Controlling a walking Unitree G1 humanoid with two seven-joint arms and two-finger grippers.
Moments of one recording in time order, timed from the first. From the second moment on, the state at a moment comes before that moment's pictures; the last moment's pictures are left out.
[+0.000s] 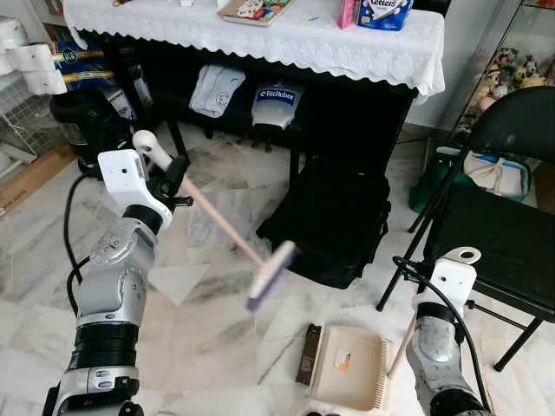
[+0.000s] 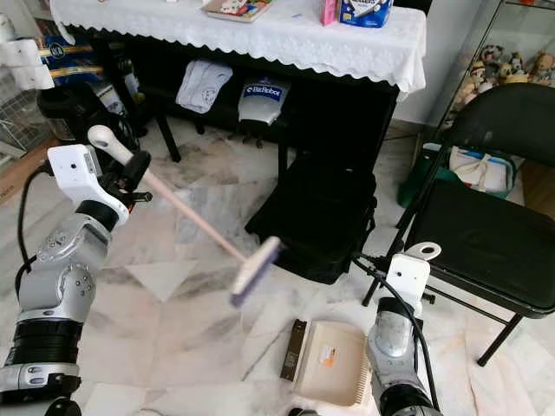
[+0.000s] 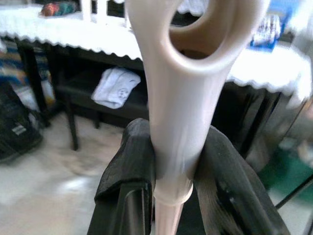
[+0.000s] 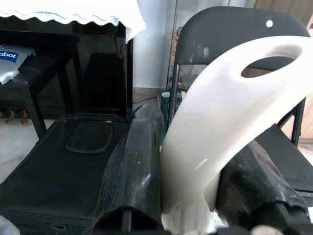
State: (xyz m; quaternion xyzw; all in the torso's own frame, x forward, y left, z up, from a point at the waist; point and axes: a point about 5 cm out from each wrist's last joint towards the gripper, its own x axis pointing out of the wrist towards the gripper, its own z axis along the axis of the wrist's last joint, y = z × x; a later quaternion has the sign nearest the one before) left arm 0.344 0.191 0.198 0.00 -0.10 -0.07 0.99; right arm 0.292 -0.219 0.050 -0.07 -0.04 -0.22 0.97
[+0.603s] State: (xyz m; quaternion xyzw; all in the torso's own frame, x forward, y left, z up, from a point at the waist) left arm 0.331 0.153 0.129 0.05 0.06 -0.19 0.98; right arm 0.292 -0.221 0.051 -0.07 -0.04 -0.22 0.97
